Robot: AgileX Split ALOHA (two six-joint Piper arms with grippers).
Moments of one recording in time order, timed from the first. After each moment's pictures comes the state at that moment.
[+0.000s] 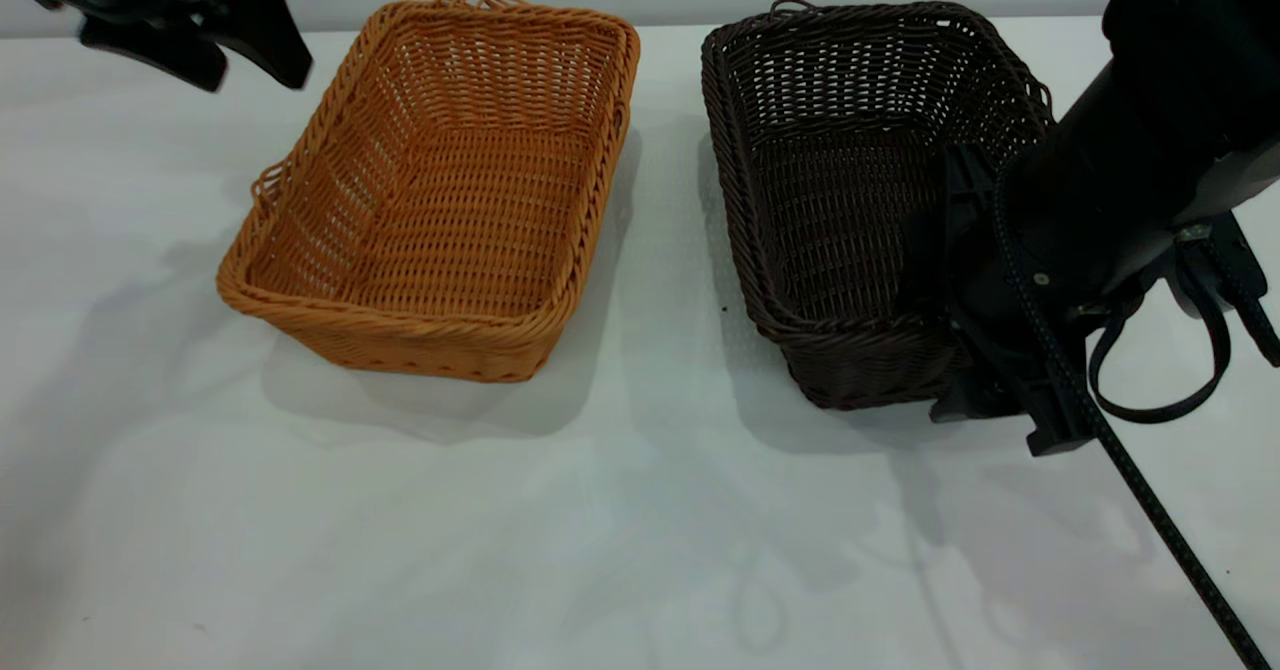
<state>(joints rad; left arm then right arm) -0.08 2.10 -1.31 -0.50 0.39 0.55 0.50 2.06 -0.75 1.80 -0.06 0.08</state>
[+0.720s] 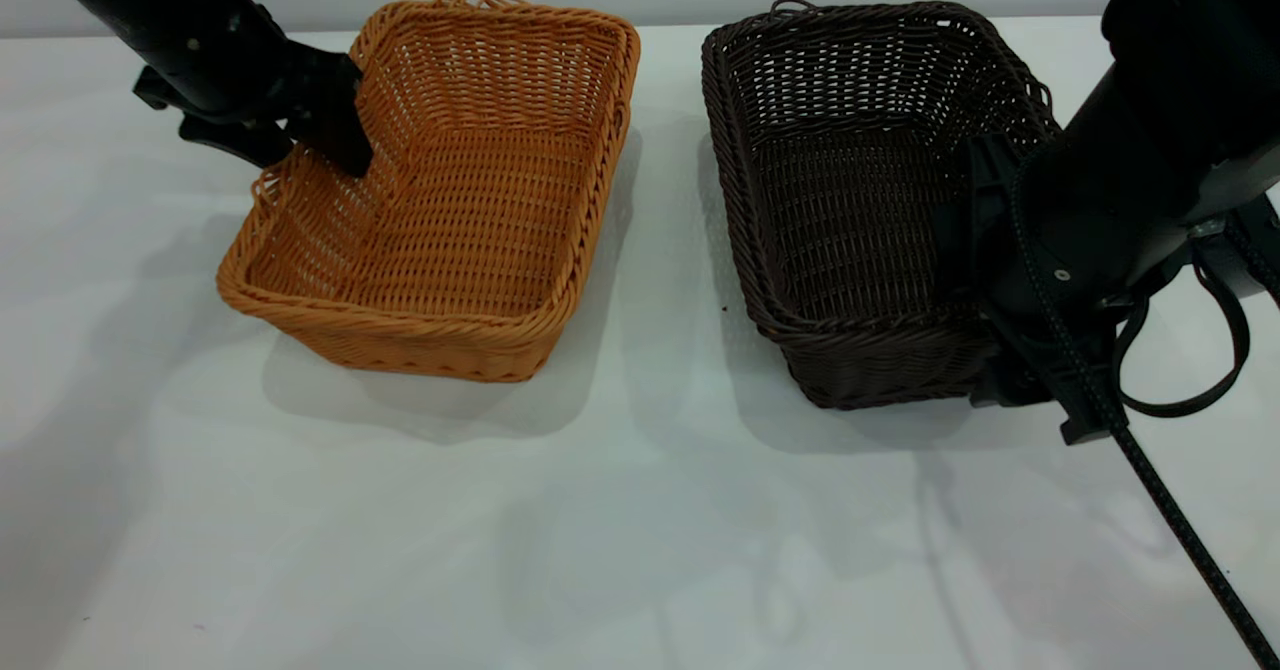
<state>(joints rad) -0.09 2.36 -1.50 -0.50 0.37 0.55 0.50 2.06 -0.75 1.77 -0.16 0.08</state>
